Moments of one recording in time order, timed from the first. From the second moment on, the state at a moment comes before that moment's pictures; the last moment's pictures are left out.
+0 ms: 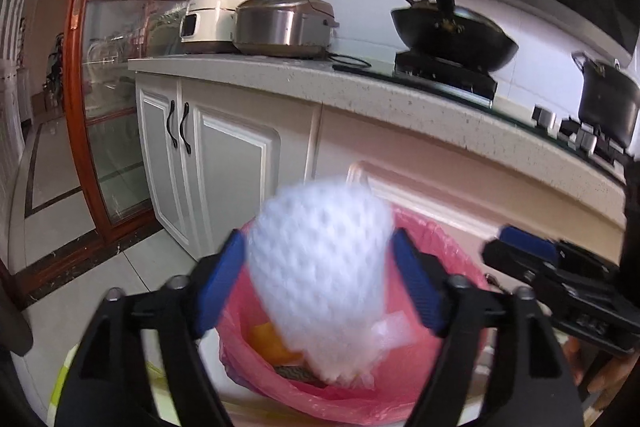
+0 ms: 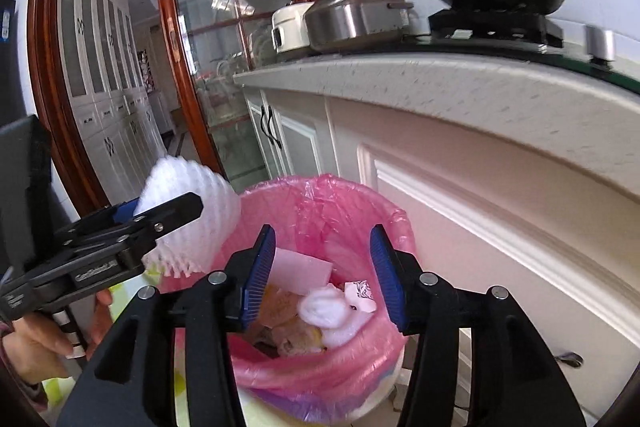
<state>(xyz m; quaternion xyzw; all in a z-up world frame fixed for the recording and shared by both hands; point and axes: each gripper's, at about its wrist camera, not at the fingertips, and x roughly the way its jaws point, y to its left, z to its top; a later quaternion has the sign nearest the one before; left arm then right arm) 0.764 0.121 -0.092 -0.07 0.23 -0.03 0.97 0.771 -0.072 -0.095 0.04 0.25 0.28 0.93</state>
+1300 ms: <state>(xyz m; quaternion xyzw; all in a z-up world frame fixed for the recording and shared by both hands) 0.348 0.077 -0.088 -0.05 0.22 0.04 0.97 0.410 -0.138 -0.106 0.08 0.28 0.16 0.94</state>
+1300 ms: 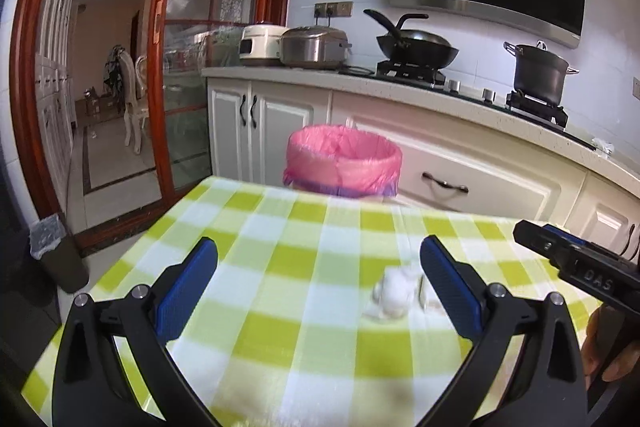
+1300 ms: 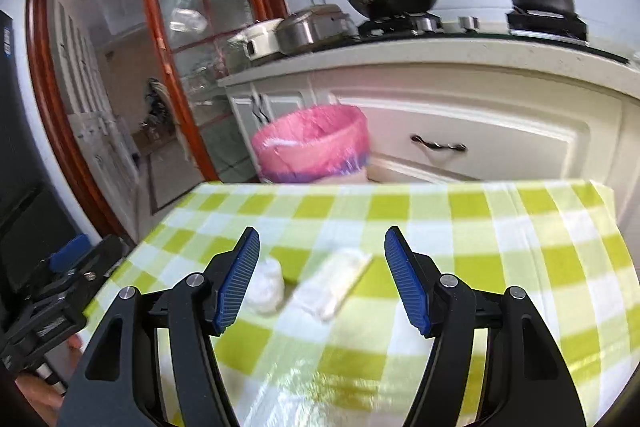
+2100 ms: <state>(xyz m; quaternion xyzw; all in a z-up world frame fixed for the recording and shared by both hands) 0.361 0.104 -0.126 -0.05 0.25 0.05 0.96 0.485 -0.084 -0.182 0.06 0.39 0.07 0.92</state>
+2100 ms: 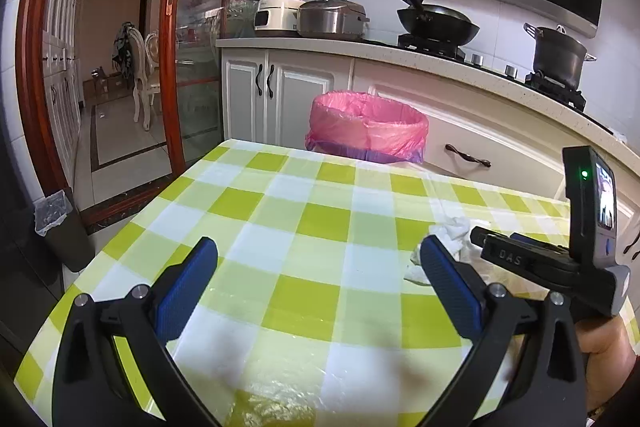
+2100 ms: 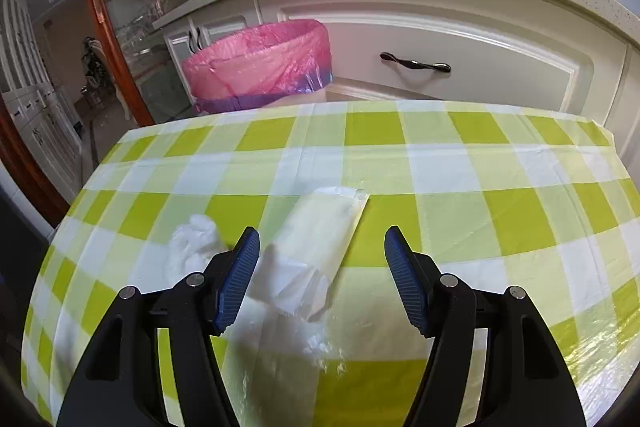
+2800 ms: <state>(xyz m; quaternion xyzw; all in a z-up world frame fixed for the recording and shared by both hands) 0.388 0.065 -0.134 -0.03 0.27 0.03 0.96 0.478 -0.119 -0.175 0.08 0.39 0.09 0.91</state>
